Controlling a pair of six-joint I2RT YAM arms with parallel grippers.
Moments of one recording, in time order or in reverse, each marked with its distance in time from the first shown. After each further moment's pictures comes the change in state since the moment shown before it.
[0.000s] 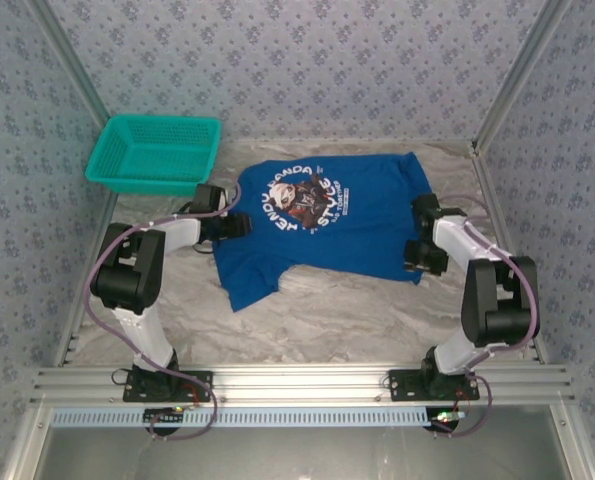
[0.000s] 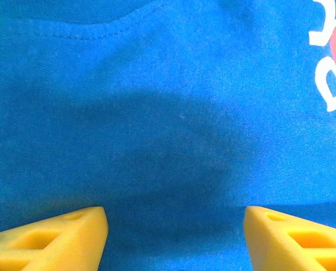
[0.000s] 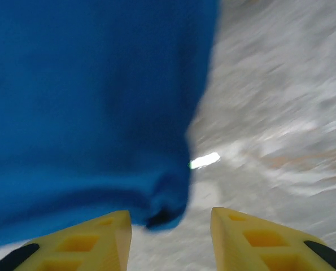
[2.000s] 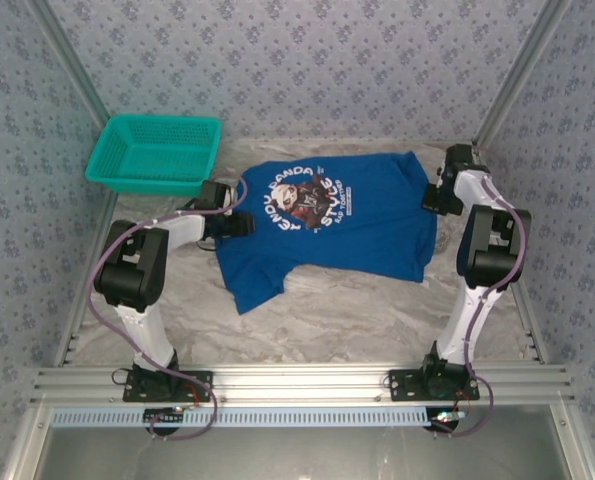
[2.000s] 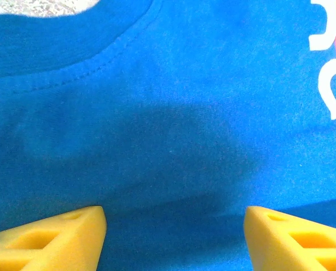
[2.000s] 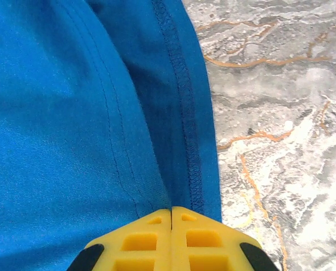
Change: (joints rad) left arm -0.026 0.022 0.054 -0.061 -0.030 0.052; right arm -0.238 0.468 0.589 0.154 -0.143 -0.224
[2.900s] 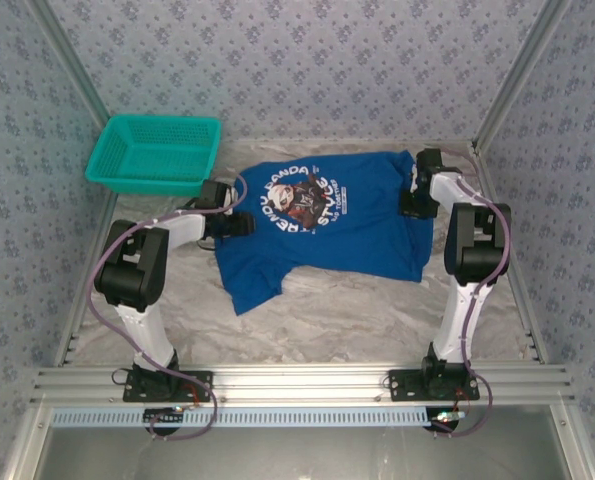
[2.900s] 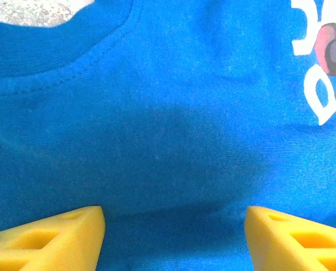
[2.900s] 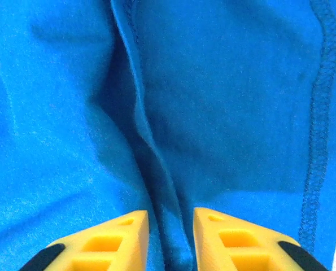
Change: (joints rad) left arm -0.003 0.003 0.011 -0.011 0.008 -0.009; right arm 0.127 0.047 -0.016 0.032 -0.029 0.016
